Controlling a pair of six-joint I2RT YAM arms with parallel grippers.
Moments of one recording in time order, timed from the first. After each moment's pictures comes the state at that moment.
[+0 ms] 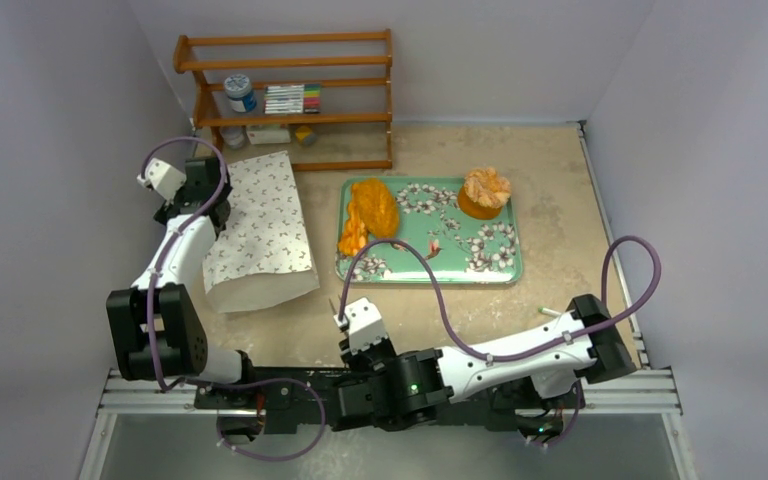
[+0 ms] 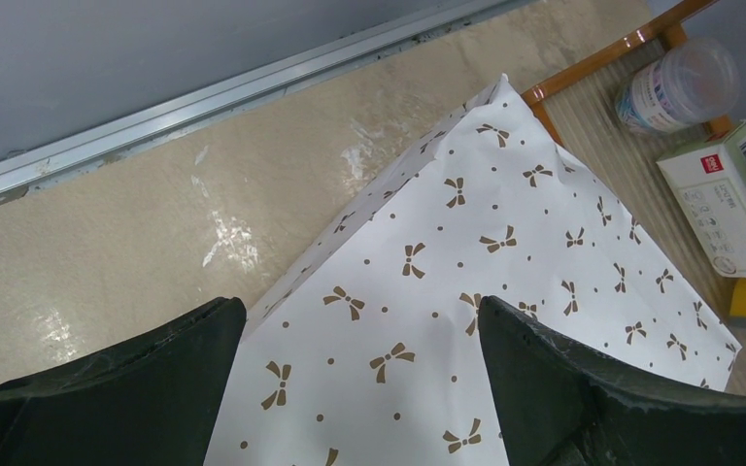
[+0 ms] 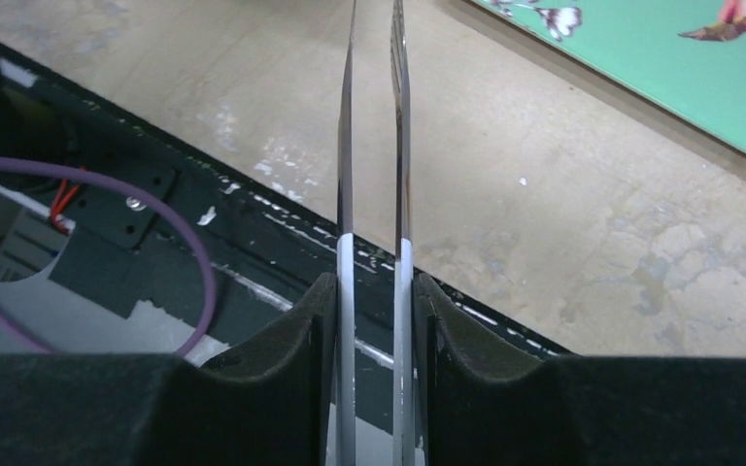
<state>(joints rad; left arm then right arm) 0.12 1.42 1.00 -0.32 -0.63 -0.84 1.77 1.60 1.42 -1.07 0.92 1.16</state>
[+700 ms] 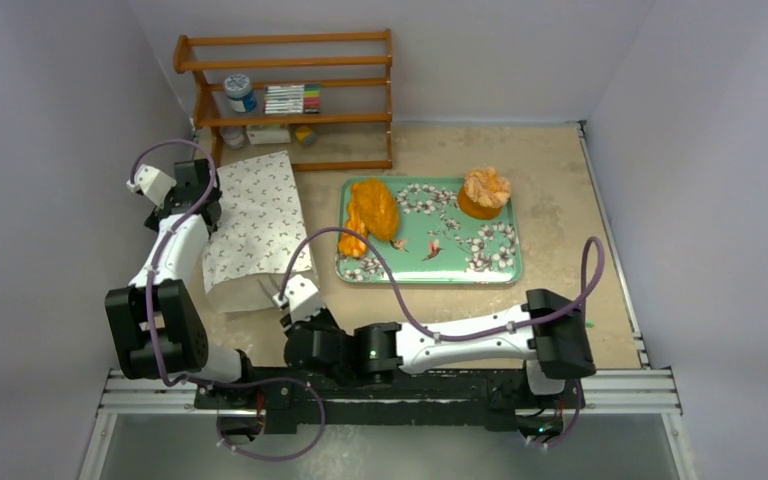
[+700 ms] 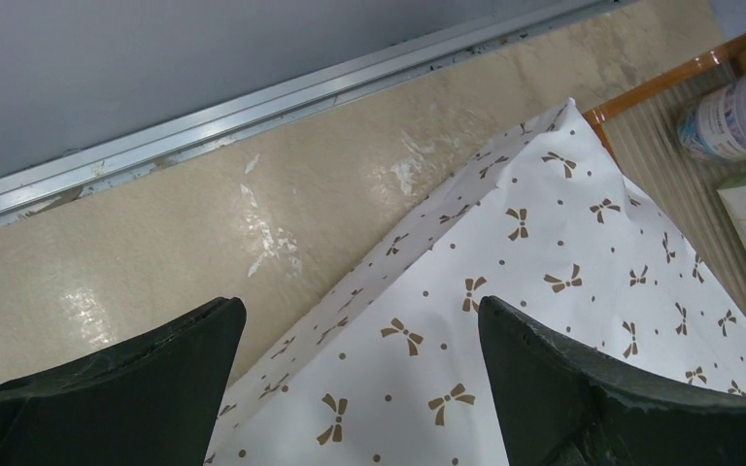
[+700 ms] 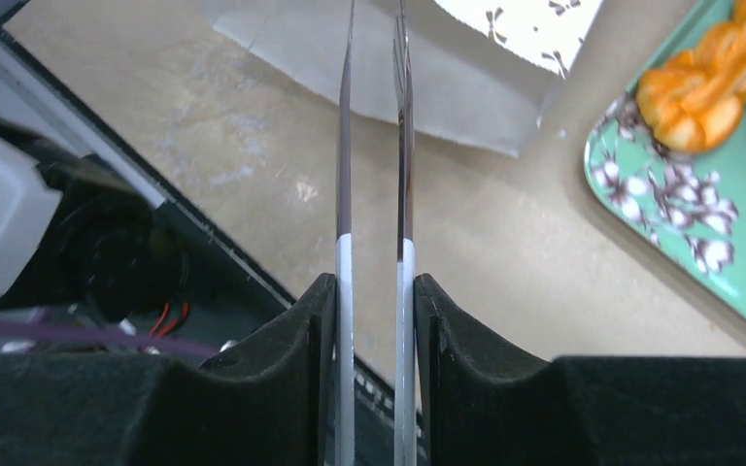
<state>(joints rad) 0.18 1.43 1.01 -0.36 -0.62 -0.83 1.60 1.73 1.38 -0.33 0.76 0.55</state>
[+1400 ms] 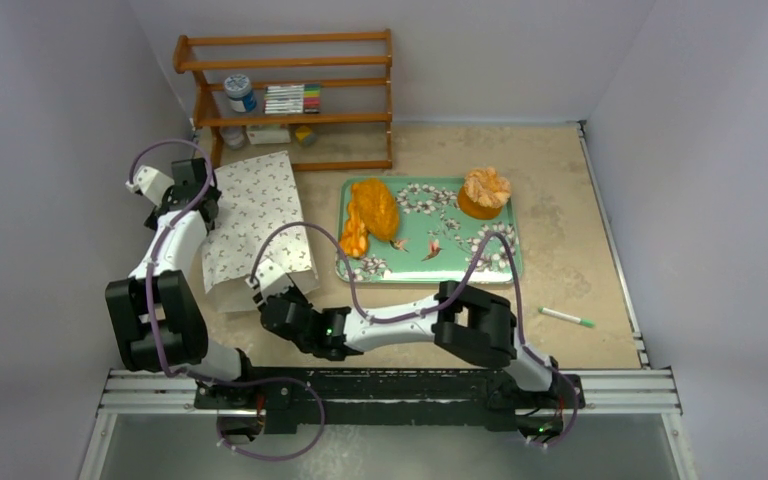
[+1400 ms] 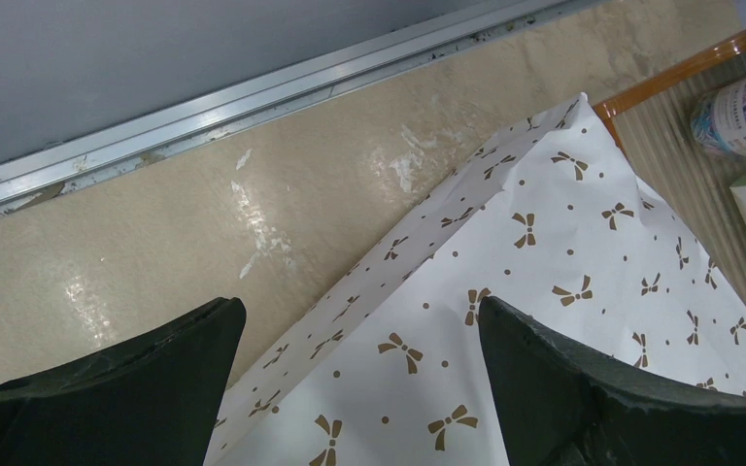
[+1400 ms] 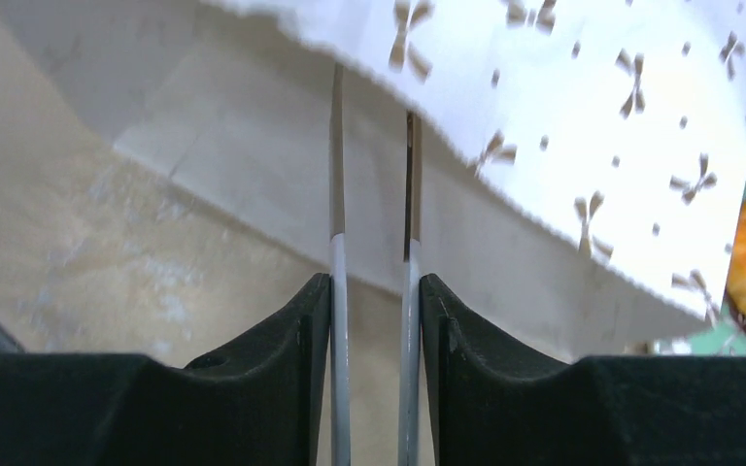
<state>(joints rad) 0.21 1.47 1.03 -0.36 -0.58 -0.84 1.43 2.12 1.47 0.14 0.69 0.28</state>
